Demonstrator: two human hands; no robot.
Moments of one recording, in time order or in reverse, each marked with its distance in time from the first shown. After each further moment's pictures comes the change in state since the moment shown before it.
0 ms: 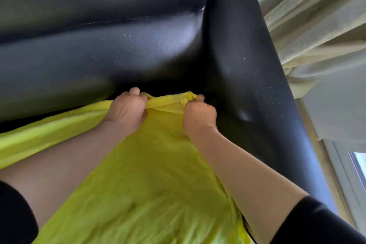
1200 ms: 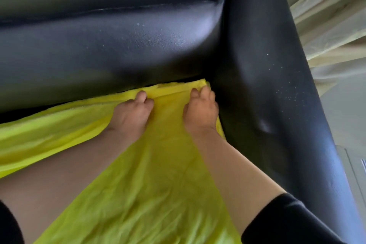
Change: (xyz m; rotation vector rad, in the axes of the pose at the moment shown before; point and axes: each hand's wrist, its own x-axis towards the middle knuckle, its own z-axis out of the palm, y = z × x) left_hand -0.024 -0.009 0.027 0.052 0.084 0.033; right_hand 0.029 -0.023 0.041 0.220 0.296 0.016
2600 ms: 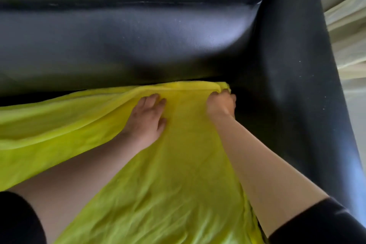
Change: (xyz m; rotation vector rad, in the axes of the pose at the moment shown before) left_hand -0.028 -0.011 0.035 -0.318 -0.017 -0.082; right_hand 0.017 -0.016 -0.024 0.580 -0.191 0.523
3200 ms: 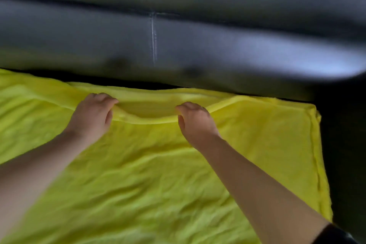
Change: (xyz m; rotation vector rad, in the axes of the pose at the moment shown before) left_hand -0.191 -0.283 -0.074 0.158 0.209 -0.346; right_hand -0.188 -0.092 0.170 -0.522 -0.226 -1.176
